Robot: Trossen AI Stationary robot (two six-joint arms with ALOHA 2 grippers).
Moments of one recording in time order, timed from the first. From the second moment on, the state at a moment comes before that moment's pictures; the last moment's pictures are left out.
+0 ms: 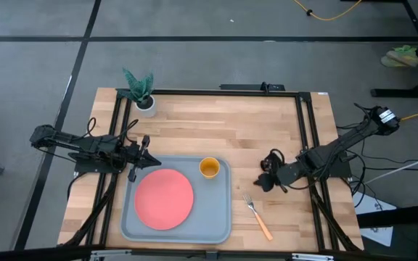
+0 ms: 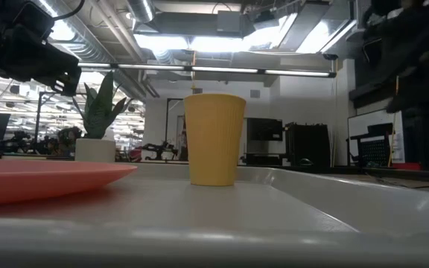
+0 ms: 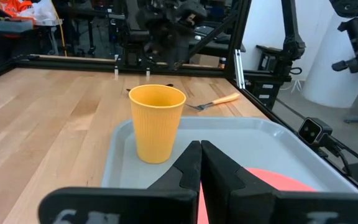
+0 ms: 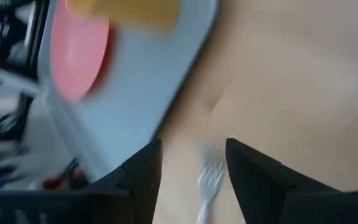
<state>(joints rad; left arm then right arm) -0.18 0.15 0.01 0.09 0.02 -0.12 0.50 1.08 0.56 -0.28 0.23 1.50</state>
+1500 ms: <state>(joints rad) -0.18 0.15 0.01 0.09 0.01 -0.12 0.53 1.44 0.80 -1.04 0.12 1.47</state>
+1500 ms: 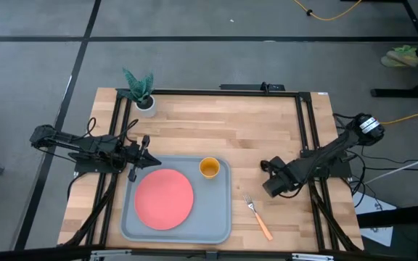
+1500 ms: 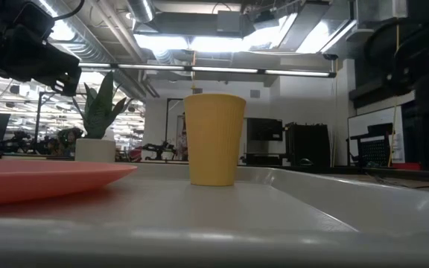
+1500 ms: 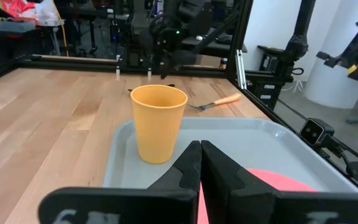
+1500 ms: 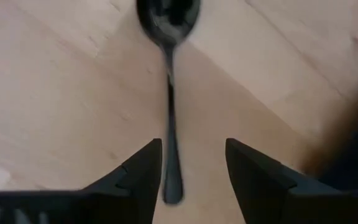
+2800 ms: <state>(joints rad) -0.18 0.15 0.01 0.09 0.01 -0.12 0.45 1.44 0.60 -0.75 0.12 1.33</state>
